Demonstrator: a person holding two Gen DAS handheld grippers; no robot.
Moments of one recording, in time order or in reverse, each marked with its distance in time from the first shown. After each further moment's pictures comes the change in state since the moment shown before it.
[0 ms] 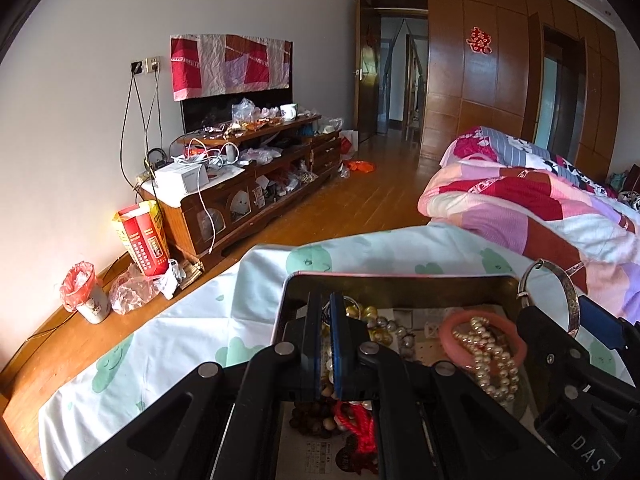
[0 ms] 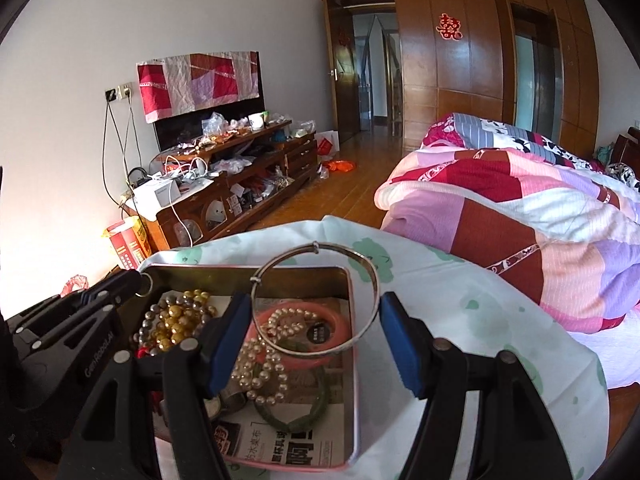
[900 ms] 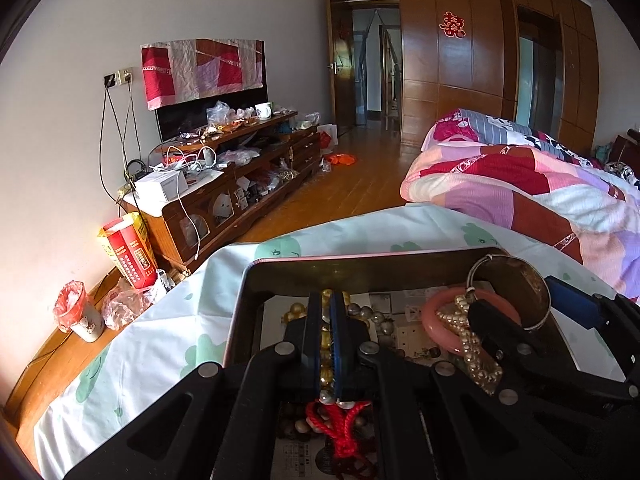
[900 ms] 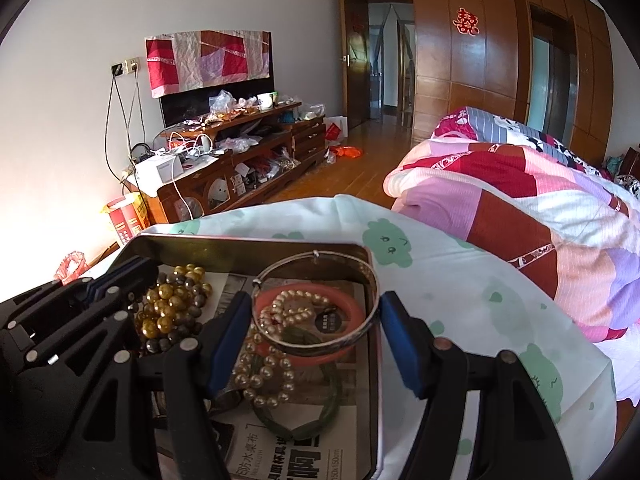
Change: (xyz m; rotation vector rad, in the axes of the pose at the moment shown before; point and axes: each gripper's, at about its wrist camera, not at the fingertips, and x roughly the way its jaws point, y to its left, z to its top) left arm 0.011 -0.017 -0.005 0.086 0.017 -0.049; right arm 0.025 0.009 -0.005 -0.048 0.054 0.013
